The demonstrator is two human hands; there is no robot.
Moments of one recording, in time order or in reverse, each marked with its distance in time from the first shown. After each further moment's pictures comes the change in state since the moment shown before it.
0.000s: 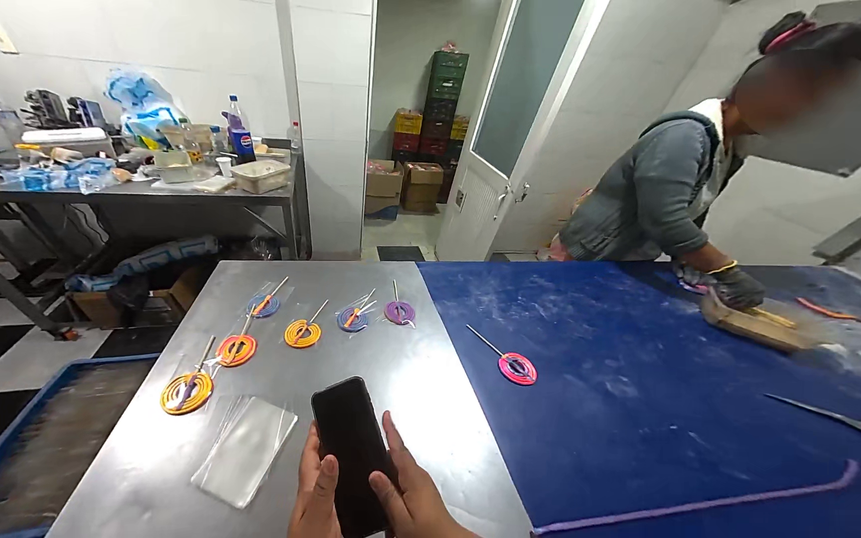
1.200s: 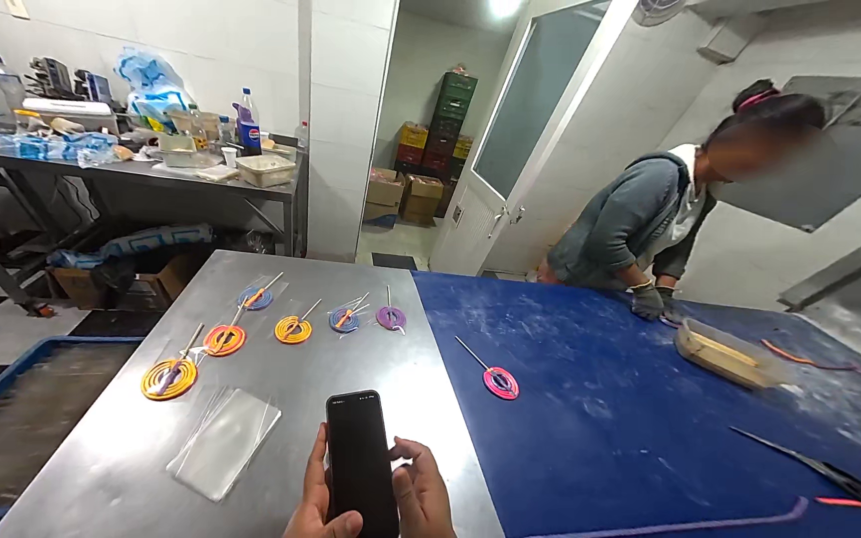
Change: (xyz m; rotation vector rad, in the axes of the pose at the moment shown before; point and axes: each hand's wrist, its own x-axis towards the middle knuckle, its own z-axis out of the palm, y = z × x) left_hand -0.009 -0.031 -0.014 -0.269 -0.411 -0.046; right_hand -0.019 0.024 -0.011 0.034 0.338 -0.070
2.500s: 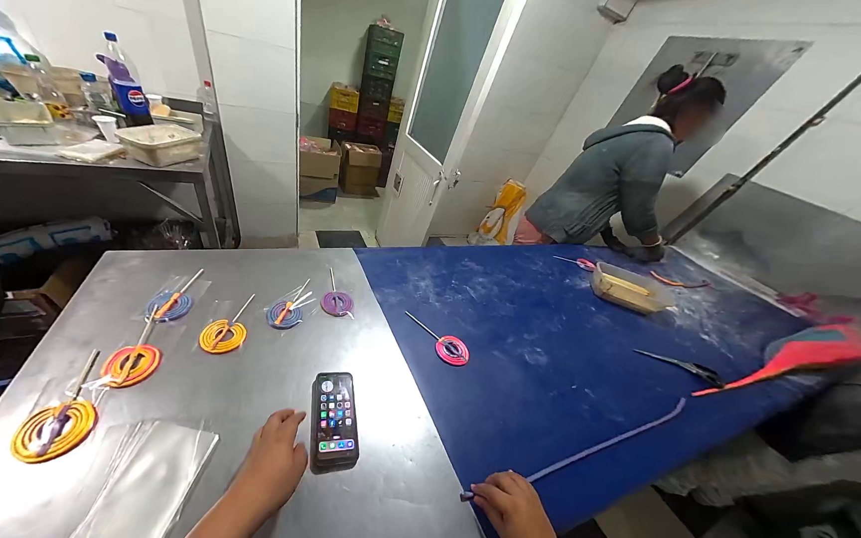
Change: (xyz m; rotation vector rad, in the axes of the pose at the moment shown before) left_hand 0.104 -0.014 -0.055 1.473 -0.116 -0.518; right_hand -0.115 0.101 -0.219 -1.178 -0.124 0.077
